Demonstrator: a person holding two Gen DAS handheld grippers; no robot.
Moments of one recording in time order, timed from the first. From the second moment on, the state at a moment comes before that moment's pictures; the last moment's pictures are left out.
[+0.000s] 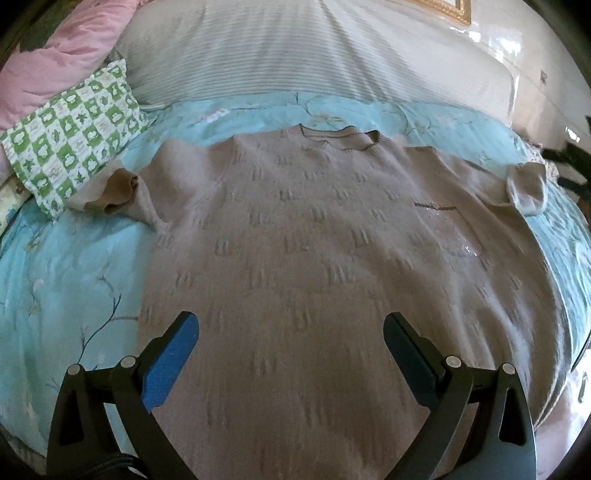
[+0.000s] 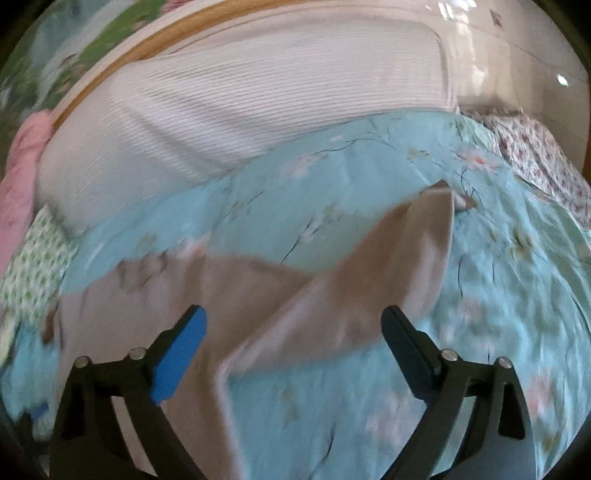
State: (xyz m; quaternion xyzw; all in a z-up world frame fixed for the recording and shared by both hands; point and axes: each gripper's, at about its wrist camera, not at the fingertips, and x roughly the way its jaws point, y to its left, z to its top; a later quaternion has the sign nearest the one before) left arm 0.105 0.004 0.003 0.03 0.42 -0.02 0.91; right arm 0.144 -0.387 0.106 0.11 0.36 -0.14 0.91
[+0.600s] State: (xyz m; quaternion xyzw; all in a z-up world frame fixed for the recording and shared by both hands) left arm 0.172 0.006 -0.028 0.02 0.46 -0.01 0.89; right arm 0.278 -0.553 0.051 0.19 0.42 -0.28 0.84
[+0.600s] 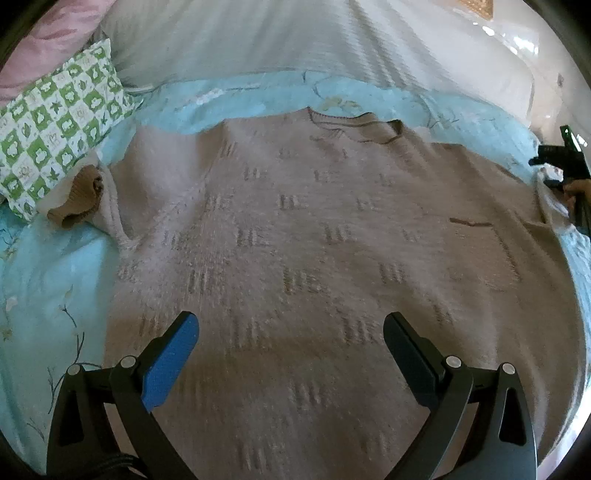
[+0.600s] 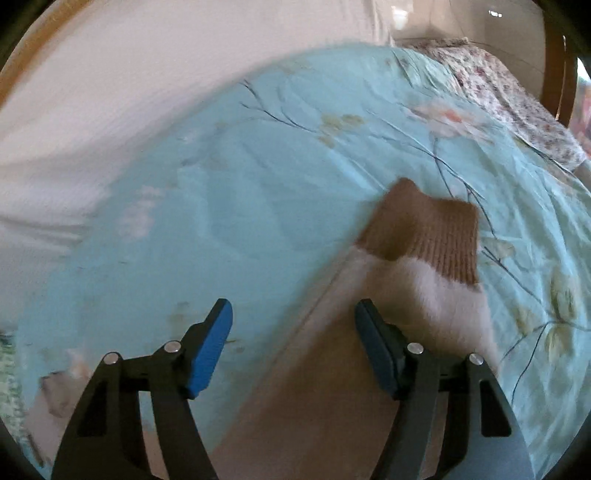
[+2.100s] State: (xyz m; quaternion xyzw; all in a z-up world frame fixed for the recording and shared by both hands) left arm 0.174 0.091 -0.017 -0.20 0.46 -0.09 0.86; right arm 0.217 -0.157 -0.017 0.15 0.49 0.25 0.82
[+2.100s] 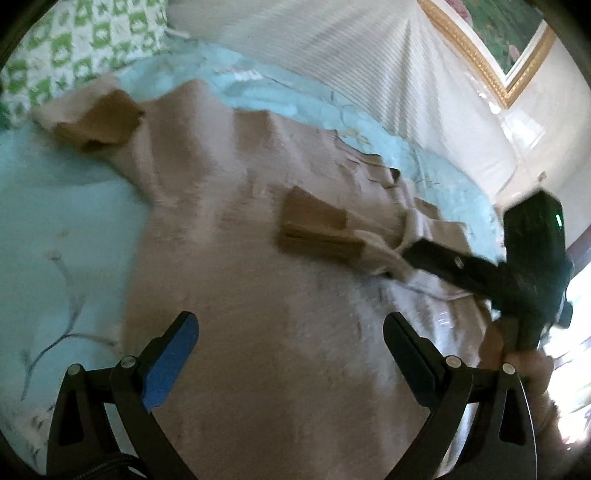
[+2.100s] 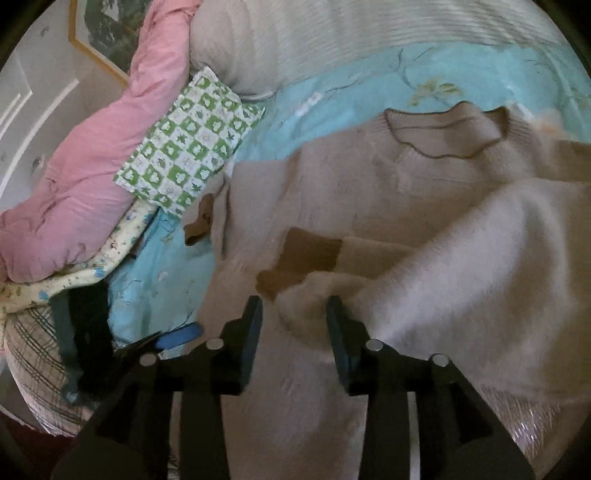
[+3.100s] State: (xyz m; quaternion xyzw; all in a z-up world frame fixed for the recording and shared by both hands) left arm 0.280 0.124 -0.006 -0.16 0.40 -0.06 0.90; right arm 0.140 -0.336 0.035 0.24 0.38 -0.01 0.89
